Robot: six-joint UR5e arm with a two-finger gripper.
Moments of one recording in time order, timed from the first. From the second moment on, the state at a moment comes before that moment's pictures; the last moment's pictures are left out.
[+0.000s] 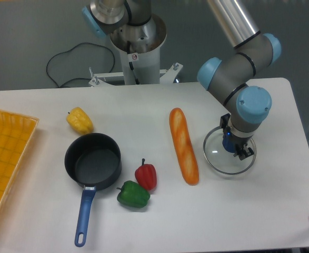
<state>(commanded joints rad) 2.74 -2.08 -1.59 -1.10 1.66 1.81</state>
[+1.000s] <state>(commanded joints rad) 2.73 -2.09 -1.60 -1.05 1.63 1.82</state>
